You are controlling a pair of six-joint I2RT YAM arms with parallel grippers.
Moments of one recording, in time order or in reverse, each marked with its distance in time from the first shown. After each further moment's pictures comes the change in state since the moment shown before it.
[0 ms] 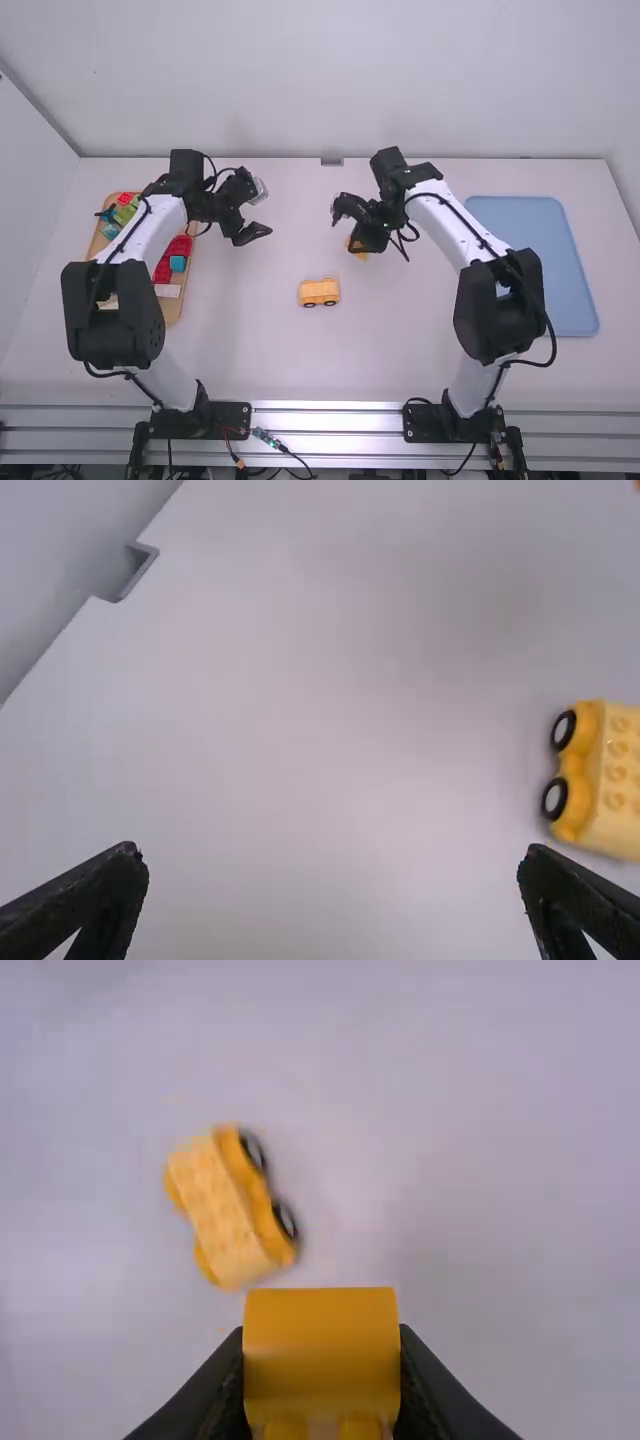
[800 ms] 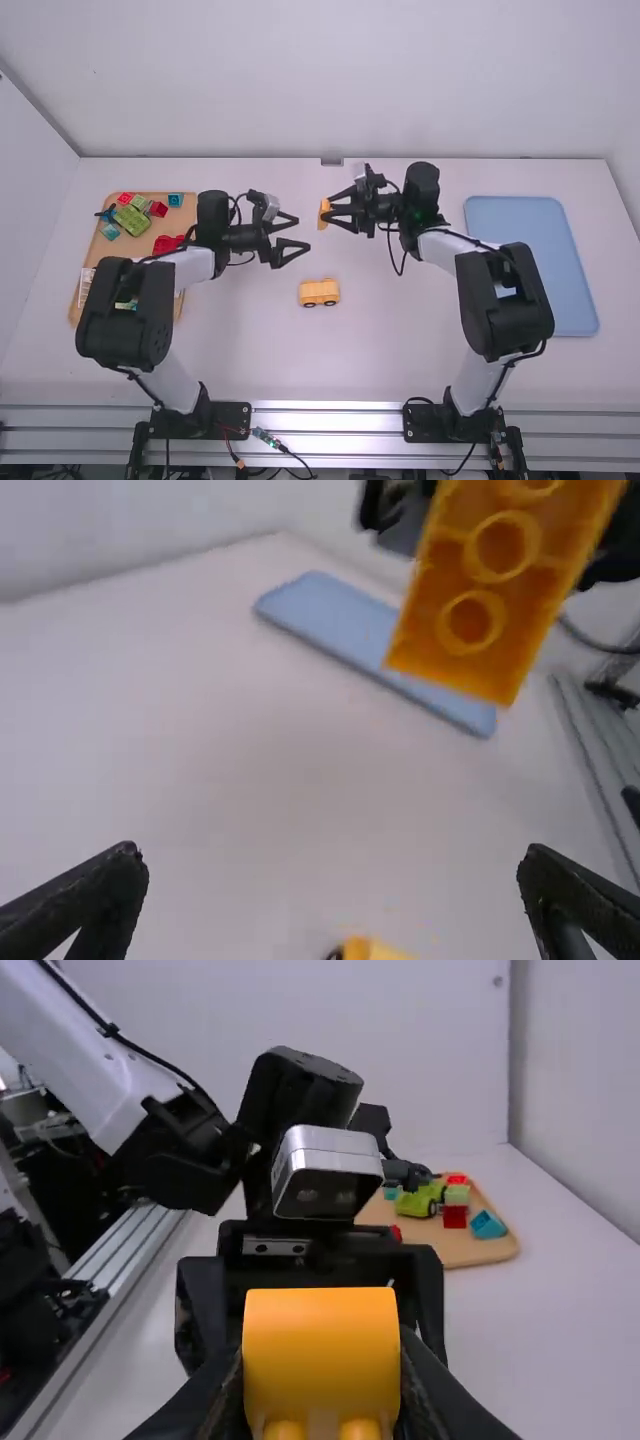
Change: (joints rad) left arm -0.109 -0.001 -0.484 0.982 0.435 -0.862; right arm -0.118 -0.001 -0.511 1.837 -0.956 0.990
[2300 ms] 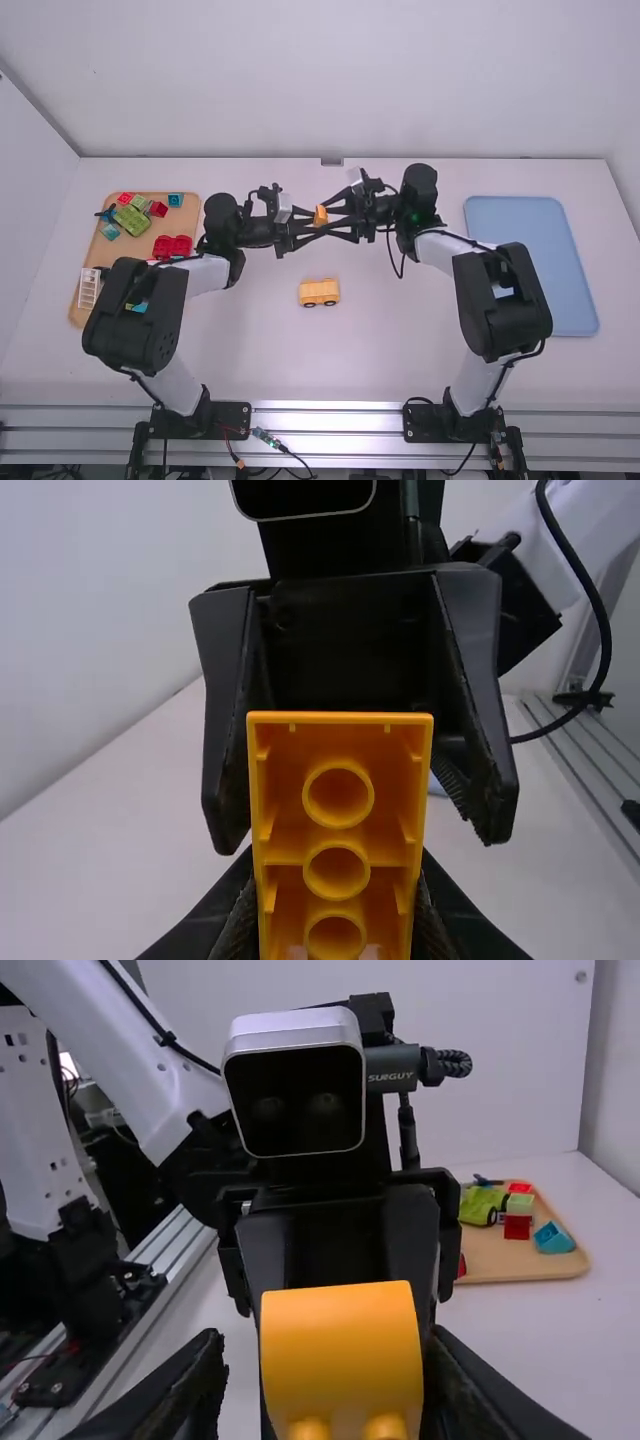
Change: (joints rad) left arm -0.130 -0.006 -0.063 0.662 0.047 -0.241; right arm 0.026 0.000 -0.007 0.108 -0.115 0.052
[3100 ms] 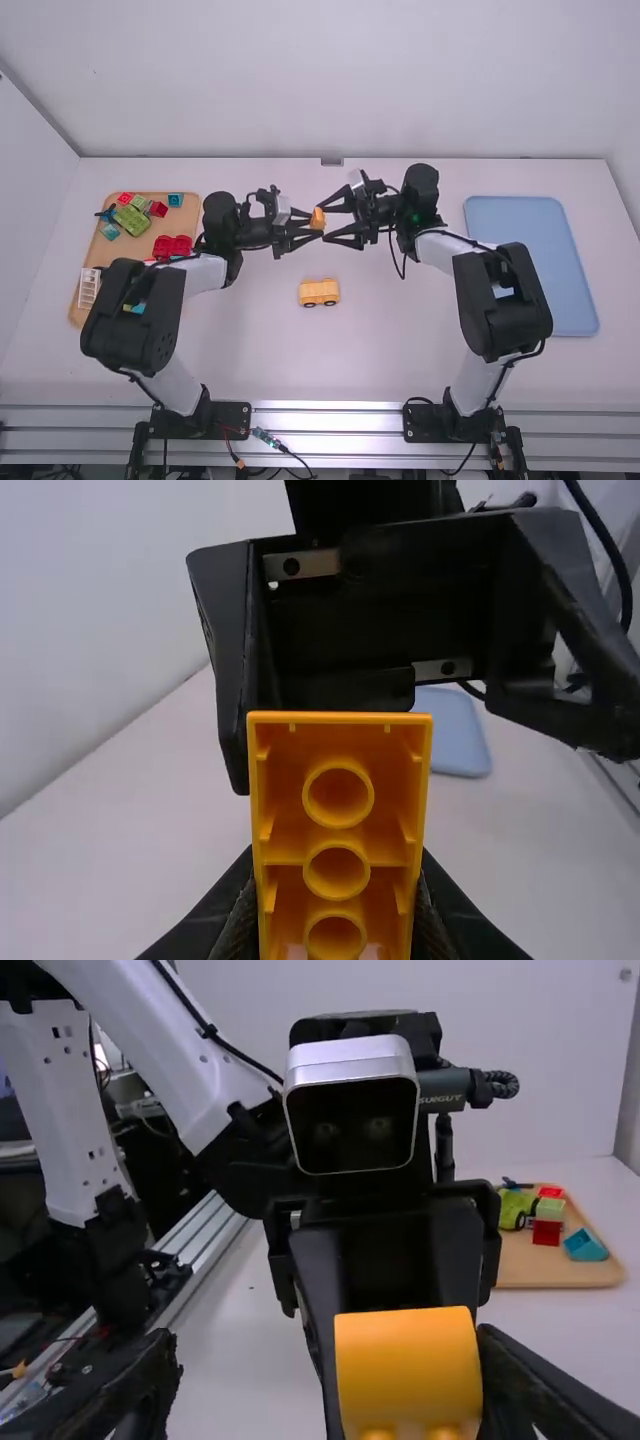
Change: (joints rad) left arm 0.019 -0.005 0.000 -0.089 0.003 0.101; right arm 0.000 0.000 0.000 0.031 -0.065 0.026
